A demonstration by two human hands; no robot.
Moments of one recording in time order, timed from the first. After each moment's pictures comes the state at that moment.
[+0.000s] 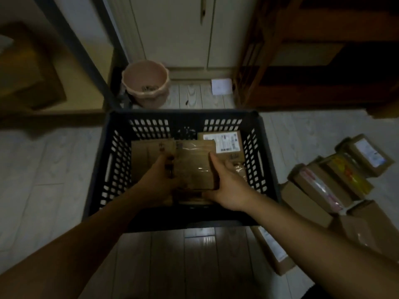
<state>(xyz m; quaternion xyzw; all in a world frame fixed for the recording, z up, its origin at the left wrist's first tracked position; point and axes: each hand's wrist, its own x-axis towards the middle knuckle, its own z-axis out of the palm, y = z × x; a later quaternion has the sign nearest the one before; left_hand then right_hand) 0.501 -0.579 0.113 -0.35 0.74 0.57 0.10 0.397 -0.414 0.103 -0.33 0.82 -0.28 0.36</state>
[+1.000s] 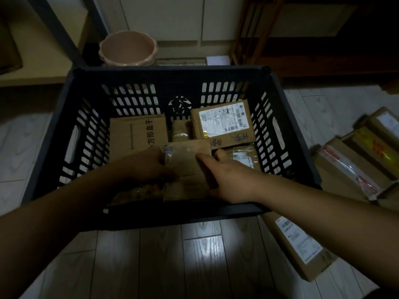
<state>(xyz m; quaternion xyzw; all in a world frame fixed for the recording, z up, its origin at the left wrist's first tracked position) 0.497 -0.605 0.005 -0.23 0.78 0.52 0.27 0.406 -0.414 0.010 -0.47 0.81 -0.06 0.34</state>
